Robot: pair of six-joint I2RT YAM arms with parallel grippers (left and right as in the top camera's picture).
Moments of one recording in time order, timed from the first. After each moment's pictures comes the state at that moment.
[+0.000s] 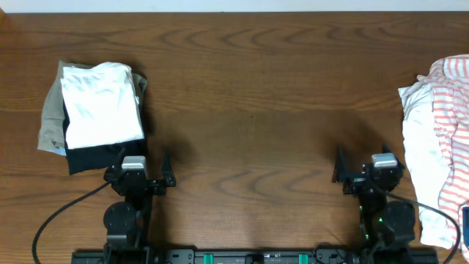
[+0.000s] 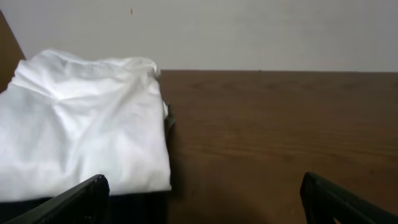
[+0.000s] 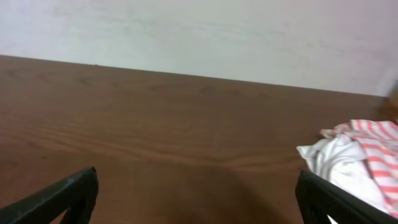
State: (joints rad) left arm -0.03 0.04 0.06 -0.16 -0.03 -0.03; right arm 0.14 0.10 0.12 -0.15 0.10 -0.03
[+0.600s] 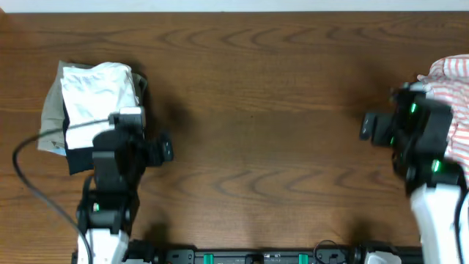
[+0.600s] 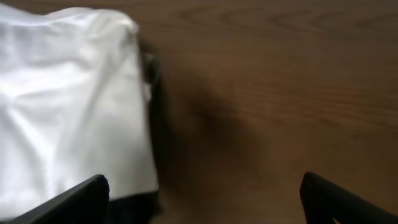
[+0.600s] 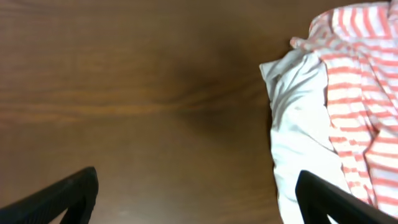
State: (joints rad) left arm -0.03 0.83 0.67 -0.46 0.02 -0.07; right arm -0.13 1.12 0.94 -0.62 0.03 -0.01
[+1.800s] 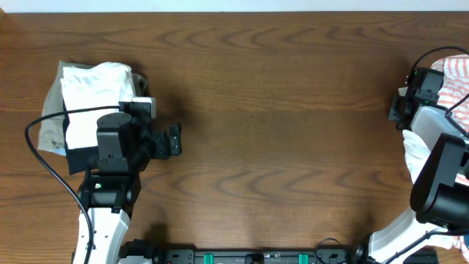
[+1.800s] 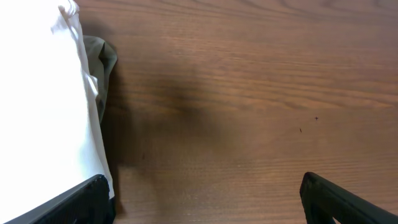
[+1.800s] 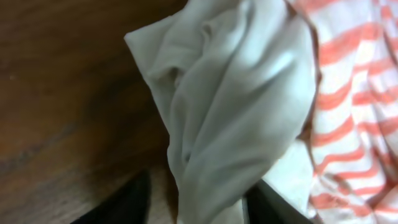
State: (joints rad) left arm -0.03 0.95 0.72 -0.47 0.16 -0.07; right arm -0.32 1.89 1.08 -0.21 0.28 -0.07
